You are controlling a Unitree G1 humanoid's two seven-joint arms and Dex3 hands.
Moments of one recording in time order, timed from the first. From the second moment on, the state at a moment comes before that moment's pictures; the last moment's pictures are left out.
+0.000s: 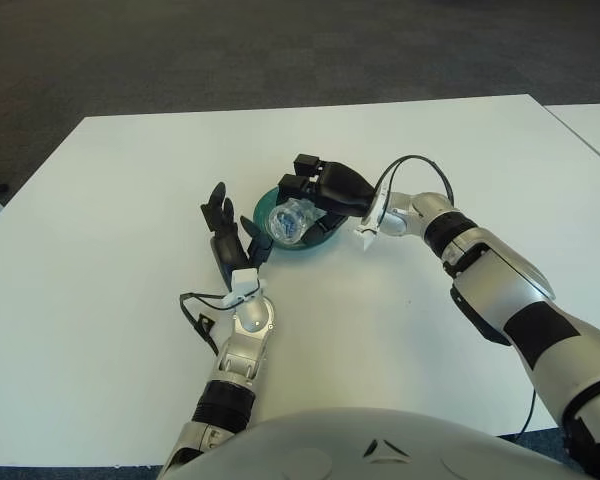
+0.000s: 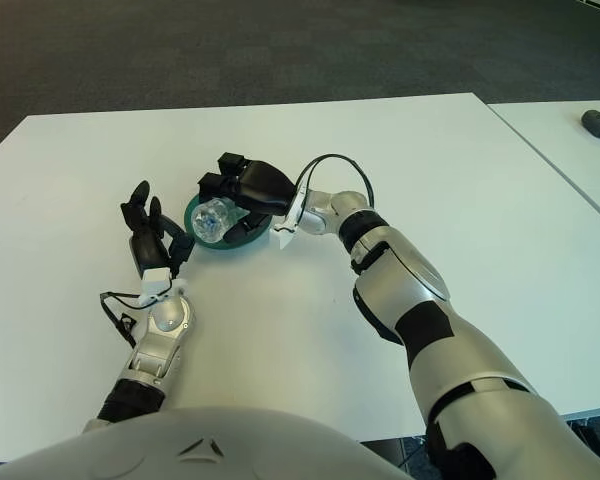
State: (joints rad) left arm 0.04 -0.11 -0.18 0.21 0.20 -0.42 0.74; right arm -1.00 -0.16 0.71 1.19 -1.01 -1.07 -0.68
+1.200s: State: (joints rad) left arm 0.15 -0.11 -0.26 0.16 0.29 -0.40 0.84; right arm -1.02 -0.08 0.70 1.28 -0.93 -1.05 -0.53
